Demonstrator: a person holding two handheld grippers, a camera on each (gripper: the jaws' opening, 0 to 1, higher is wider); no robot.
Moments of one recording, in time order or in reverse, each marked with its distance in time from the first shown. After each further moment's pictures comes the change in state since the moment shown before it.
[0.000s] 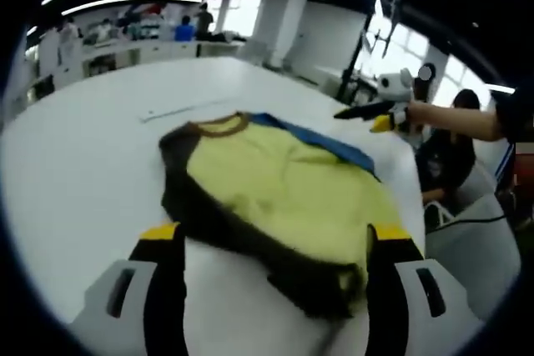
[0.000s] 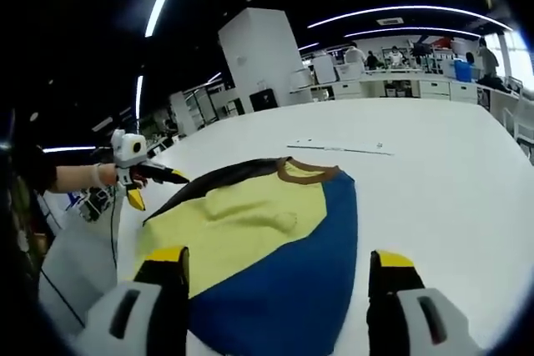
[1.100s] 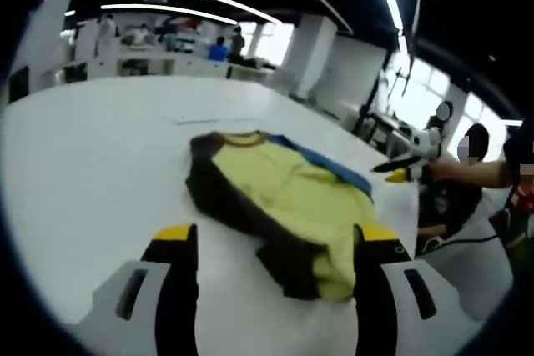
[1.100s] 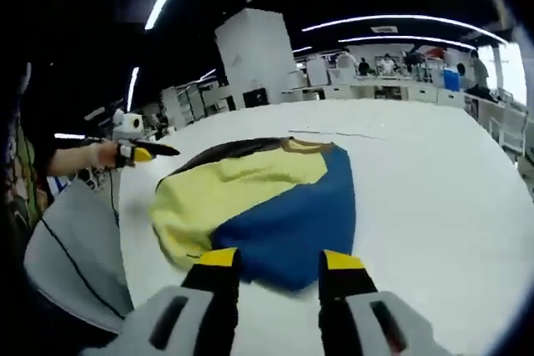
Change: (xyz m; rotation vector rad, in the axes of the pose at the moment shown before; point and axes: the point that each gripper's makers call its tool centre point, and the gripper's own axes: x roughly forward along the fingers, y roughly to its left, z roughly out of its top) left arm -0.048 -0.009 -0.006 -0.122 -0.164 0.098; right arm -0.054 0.044 -0.062 -0.173 0.001 -0.063
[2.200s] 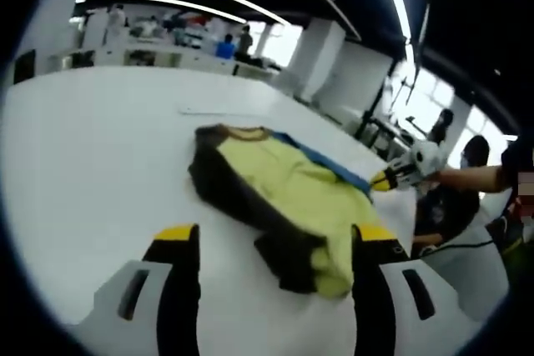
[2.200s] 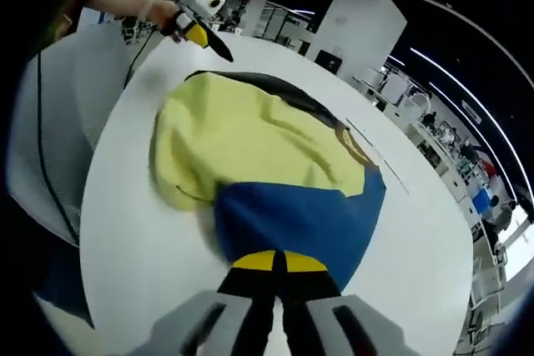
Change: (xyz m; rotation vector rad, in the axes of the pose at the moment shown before) left arm -0.004 0.001 -0.012 -0.070 -0.008 0.003; right arm 0.034 -0.009 -0.006 -0.591 0.256 -0.007
